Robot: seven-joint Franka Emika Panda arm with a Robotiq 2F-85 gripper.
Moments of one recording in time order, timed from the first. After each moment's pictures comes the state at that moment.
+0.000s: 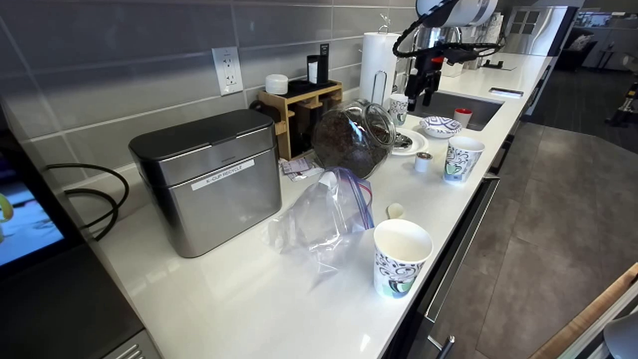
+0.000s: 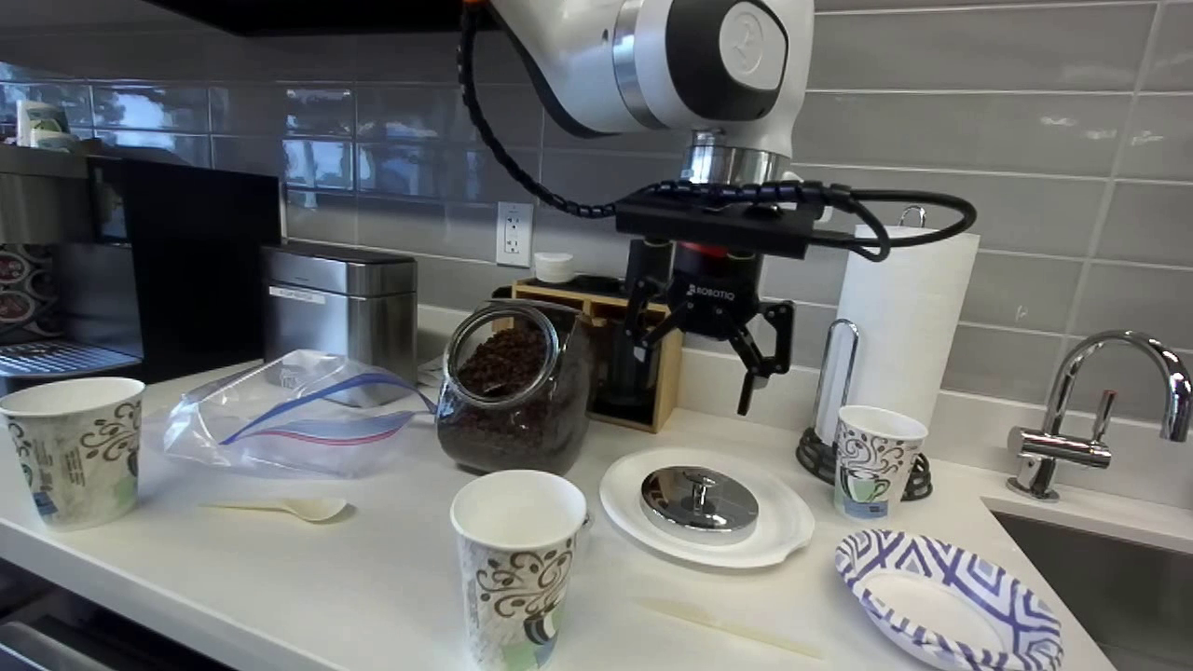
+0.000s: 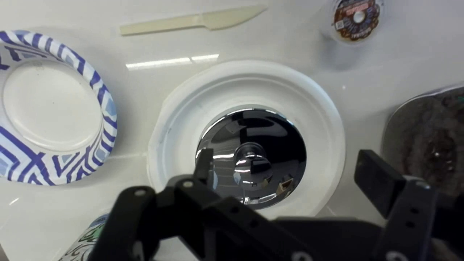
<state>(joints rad) -0.10 0.35 0.00 -1.71 0.01 2.07 -0.40</state>
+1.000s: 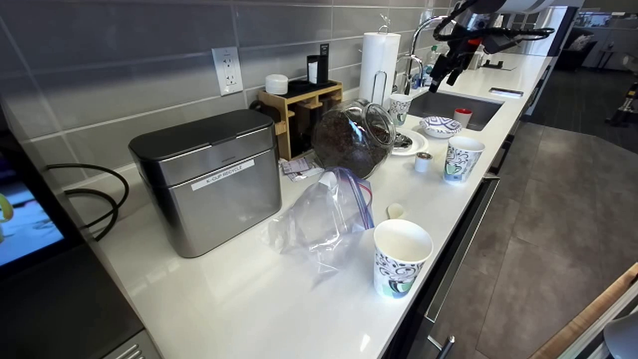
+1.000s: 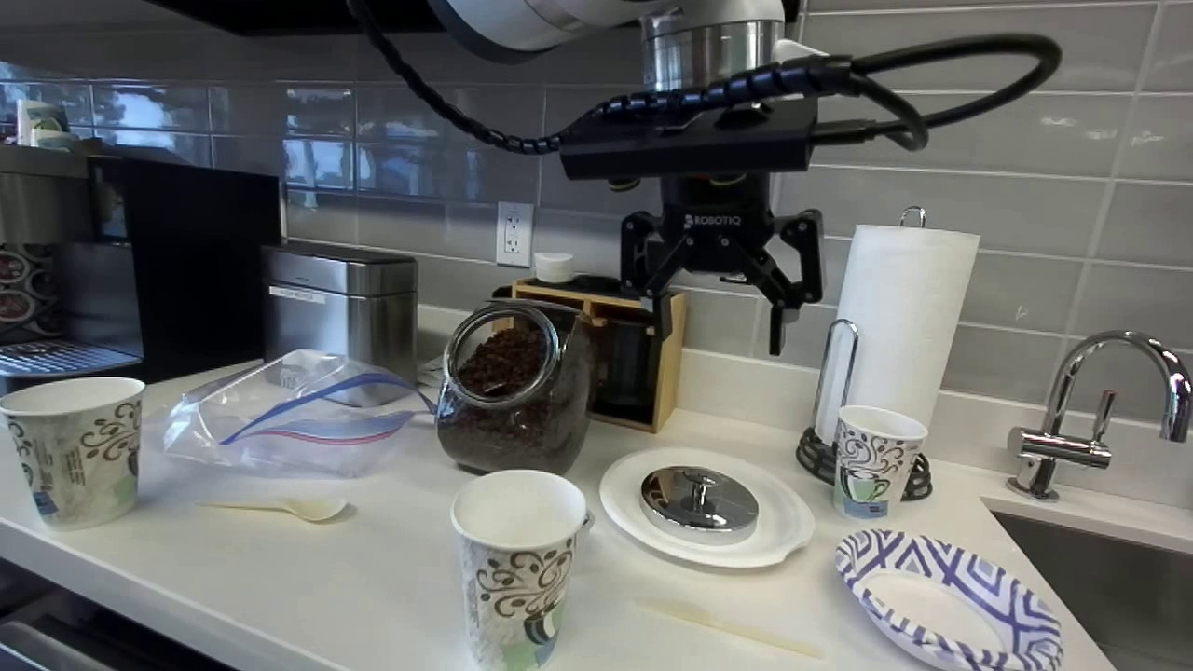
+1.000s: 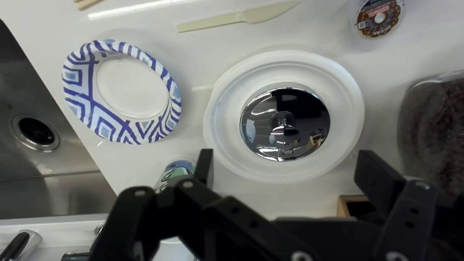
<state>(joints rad) -0.11 0.01 -0.05 -2.11 0.01 2.43 -0.39</state>
